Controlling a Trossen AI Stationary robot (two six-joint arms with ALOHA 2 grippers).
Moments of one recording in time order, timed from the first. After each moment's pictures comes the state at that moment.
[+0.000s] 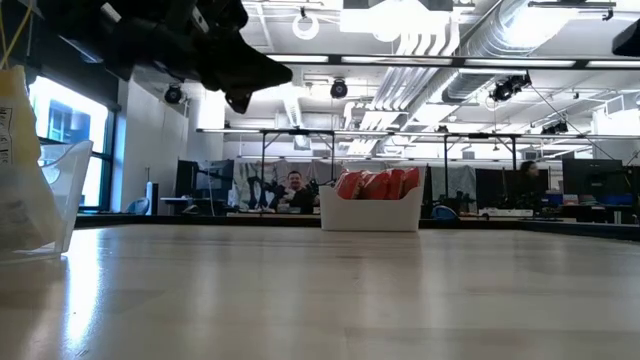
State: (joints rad) left arm 0.02 1.32 0.52 0.58 0.12 -0.07; right arm 0.78 1.33 1.01 -1.06 0.10 0.90
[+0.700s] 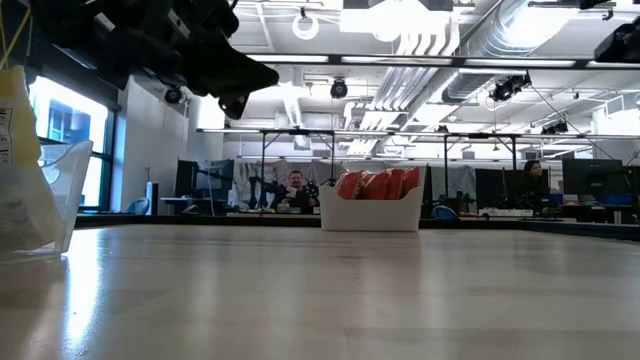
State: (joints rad) left arm 0.05 1.29 0.47 0.60 0.24 -0.08; right arm 0.68 1.31 1.02 -1.09 0.05 0.87
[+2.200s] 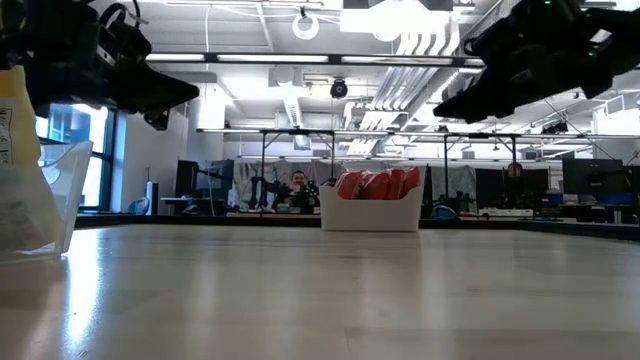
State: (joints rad) left arm 0.41 0.59 0.06 0.52 0.38 -0.09; right arm -0.30 0.88 0.32 0.27 -0.28 -0.19
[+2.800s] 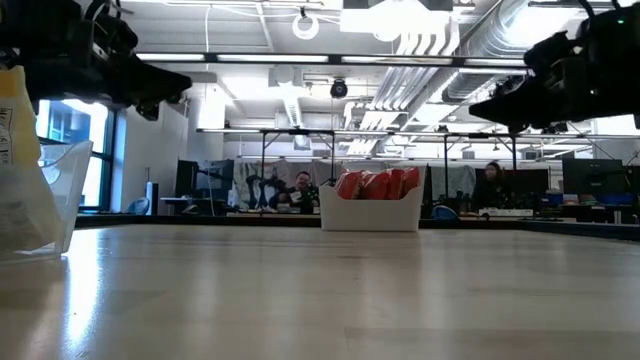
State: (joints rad) left arm 0.47 0.41 0.05 0.42 0.37 -0.05; right arm -0.48 0.38 0.03 0.32 -0.30 -0.09
